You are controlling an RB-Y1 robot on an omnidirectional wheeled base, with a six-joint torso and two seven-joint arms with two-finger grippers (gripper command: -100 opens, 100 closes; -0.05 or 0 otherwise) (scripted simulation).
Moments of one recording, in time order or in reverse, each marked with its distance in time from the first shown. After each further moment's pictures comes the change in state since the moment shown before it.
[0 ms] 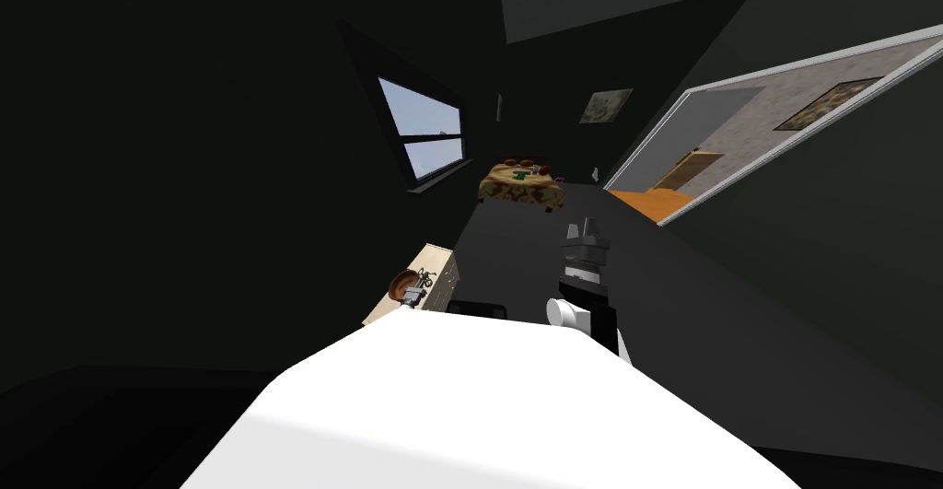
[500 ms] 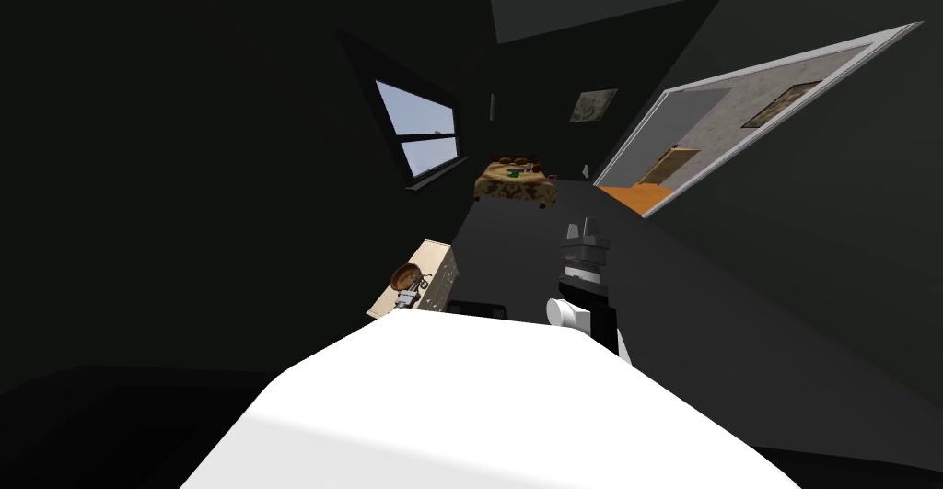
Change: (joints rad) left arm 0.008 0.049 0.031 0.044 -0.065 -0.011 0.026; right arm 0.000 0.000 0.000 0.000 0.000 0.000 0.000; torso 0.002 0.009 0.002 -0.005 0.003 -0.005
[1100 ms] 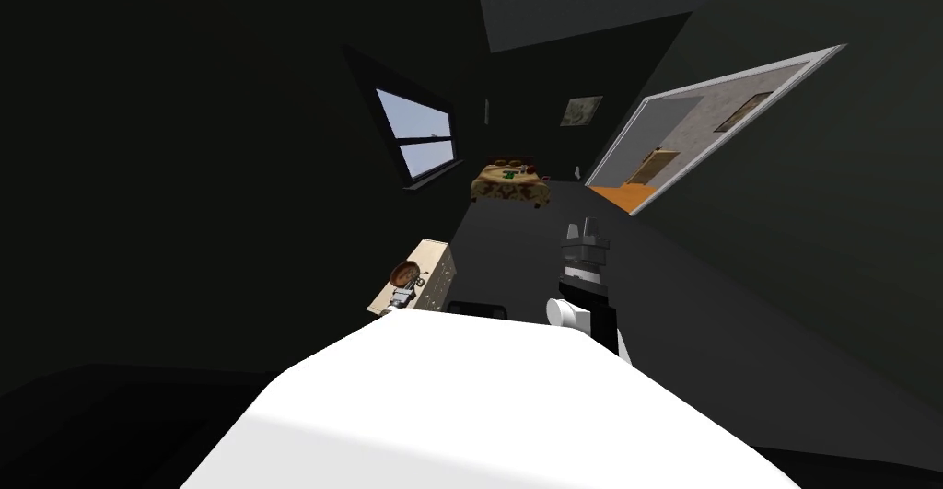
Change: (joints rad) left arm 0.022 0.047 0.038 -0.061 -0.059 0.045 0.028; right arm 0.000 0.000 0.000 0.000 0.000 0.000 0.000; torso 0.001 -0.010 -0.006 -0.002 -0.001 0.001
